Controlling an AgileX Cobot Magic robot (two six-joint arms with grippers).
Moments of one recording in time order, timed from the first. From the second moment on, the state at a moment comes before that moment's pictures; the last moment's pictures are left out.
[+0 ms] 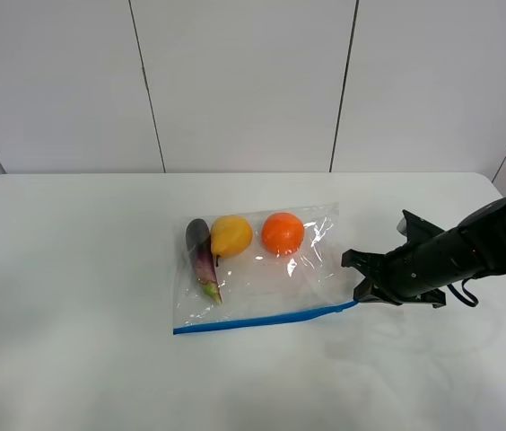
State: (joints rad) left arm -0.05 -0.01 -0.49 0.06 1.07 -0.02; right arm 0.12 1.81 -0.72 1.13 0.35 -0.68
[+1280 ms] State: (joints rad) left arm -0.05 -0.01 -0.49 0.06 1.07 -0.02; right arm 0.12 1.51 -0.72 1.38 0.54 -0.95
